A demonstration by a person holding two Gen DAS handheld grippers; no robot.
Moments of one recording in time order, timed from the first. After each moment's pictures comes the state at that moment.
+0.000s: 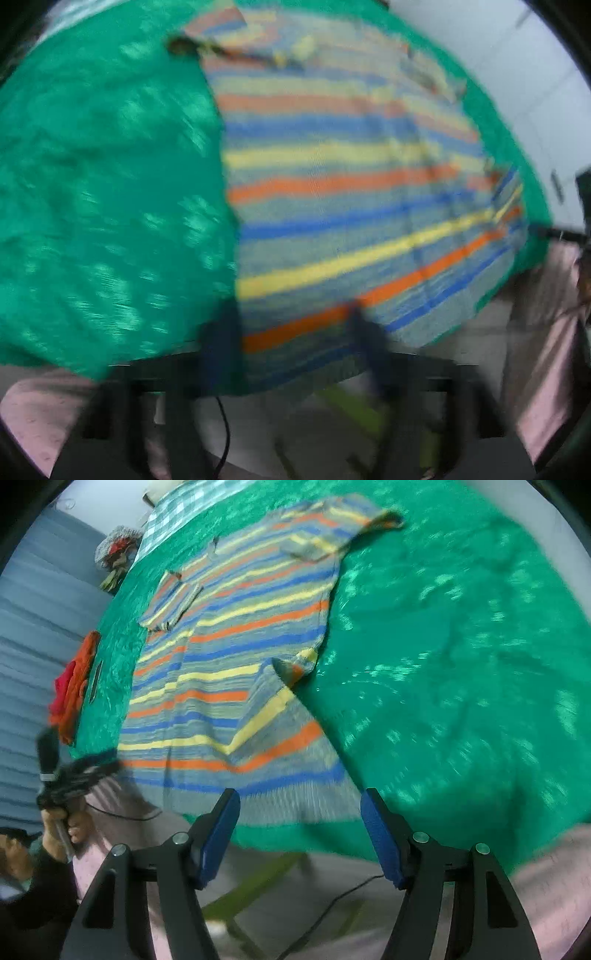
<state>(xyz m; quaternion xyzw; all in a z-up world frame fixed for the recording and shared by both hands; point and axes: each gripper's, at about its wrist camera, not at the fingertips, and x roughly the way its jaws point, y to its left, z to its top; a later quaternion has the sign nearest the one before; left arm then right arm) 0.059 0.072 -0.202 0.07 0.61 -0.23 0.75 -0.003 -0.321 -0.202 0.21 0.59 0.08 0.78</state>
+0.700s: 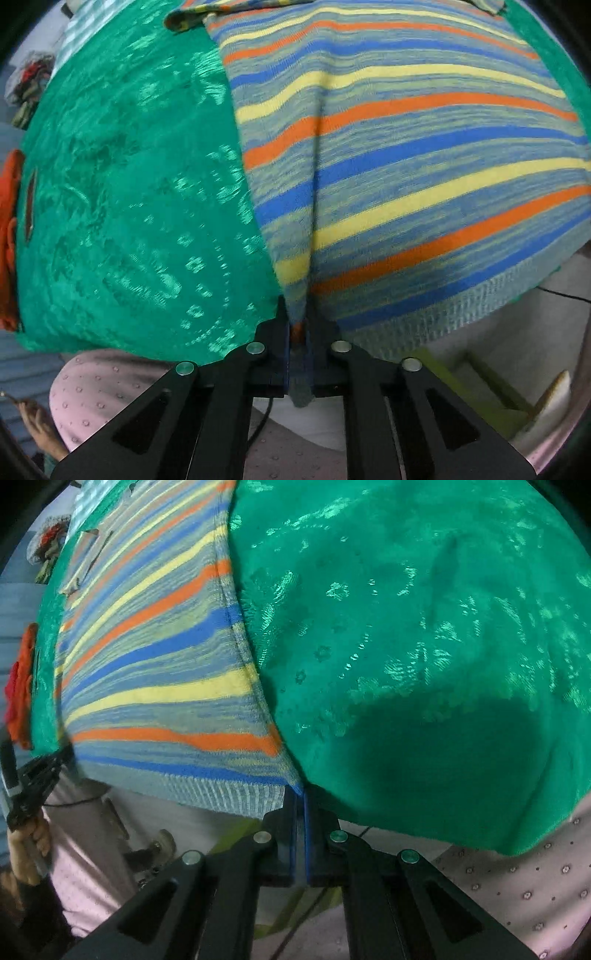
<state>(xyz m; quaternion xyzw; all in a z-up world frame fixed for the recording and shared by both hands) 0.045 0.012 -0.231 0.22 0.64 -0.11 0.73 -0.013 -0.314 -0.274 0.22 0.70 -0.01 0.68</state>
